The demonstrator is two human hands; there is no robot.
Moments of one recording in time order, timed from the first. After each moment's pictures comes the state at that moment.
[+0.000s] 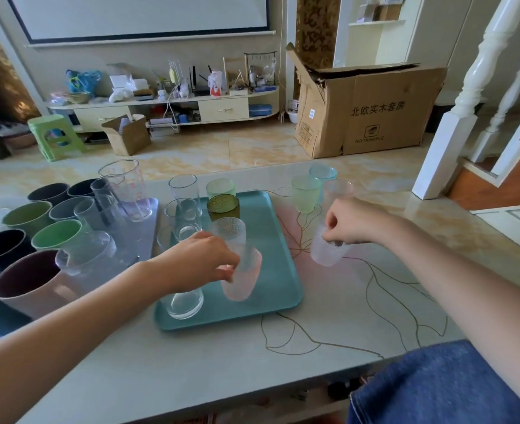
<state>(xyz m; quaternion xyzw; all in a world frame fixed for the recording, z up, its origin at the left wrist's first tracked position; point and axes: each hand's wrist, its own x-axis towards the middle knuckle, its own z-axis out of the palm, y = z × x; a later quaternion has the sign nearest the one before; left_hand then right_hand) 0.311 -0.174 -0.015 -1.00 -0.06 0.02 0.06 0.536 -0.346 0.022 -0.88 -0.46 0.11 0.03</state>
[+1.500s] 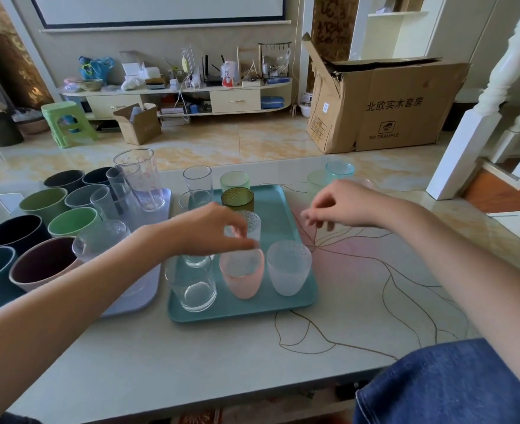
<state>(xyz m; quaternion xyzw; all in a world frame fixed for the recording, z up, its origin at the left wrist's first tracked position) 0.316 -0.162 0.023 -0.98 -0.15 0.01 -0.13 0.520 -0.317 0.041 -0.79 -0.55 0.21 0.19</state>
